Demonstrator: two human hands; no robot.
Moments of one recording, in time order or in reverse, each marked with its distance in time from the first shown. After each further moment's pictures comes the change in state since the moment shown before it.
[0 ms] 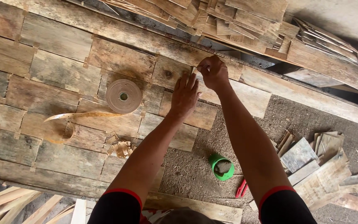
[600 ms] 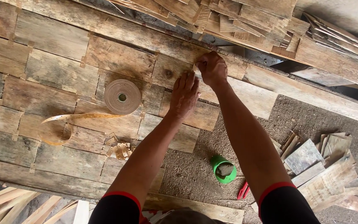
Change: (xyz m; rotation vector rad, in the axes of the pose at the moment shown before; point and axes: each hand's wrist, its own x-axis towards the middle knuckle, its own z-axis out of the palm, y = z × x) left_hand -0.001 -0.011 0.016 0.020 0.016 0.011; right_hand 0.020 -0.010 0.010 -0.095 -0.084 0.139
